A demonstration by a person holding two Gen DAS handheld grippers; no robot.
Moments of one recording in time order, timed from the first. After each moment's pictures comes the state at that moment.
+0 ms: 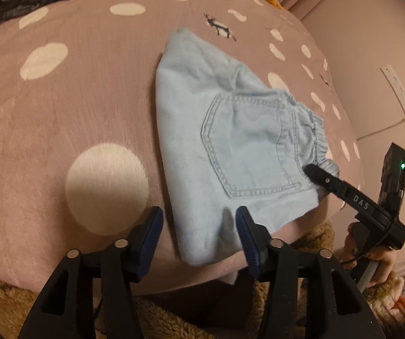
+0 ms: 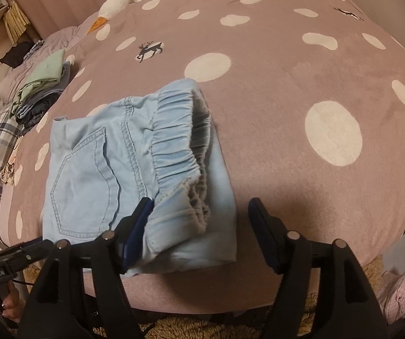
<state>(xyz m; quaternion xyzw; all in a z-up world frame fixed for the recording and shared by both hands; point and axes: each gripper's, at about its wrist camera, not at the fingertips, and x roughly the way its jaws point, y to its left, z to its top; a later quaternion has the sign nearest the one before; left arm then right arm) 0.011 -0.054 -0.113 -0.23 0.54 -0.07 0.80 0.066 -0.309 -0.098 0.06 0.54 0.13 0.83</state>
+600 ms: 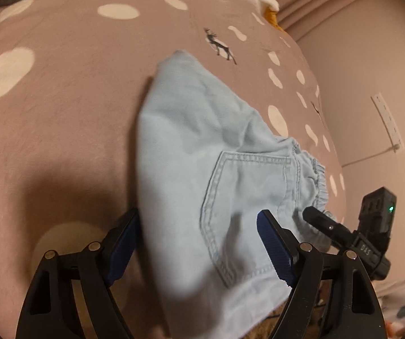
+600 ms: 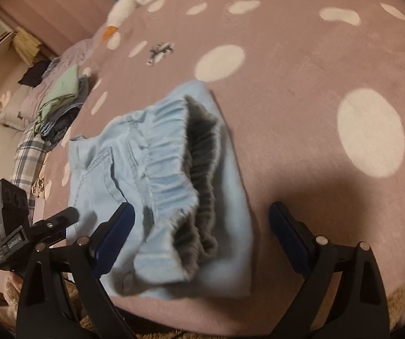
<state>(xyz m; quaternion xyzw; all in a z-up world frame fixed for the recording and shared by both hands) 0.069 -0.047 -0.142 -0.29 0.50 -0.10 0.81 0.090 -0.309 -0.123 0.15 0.54 0.20 0.80</state>
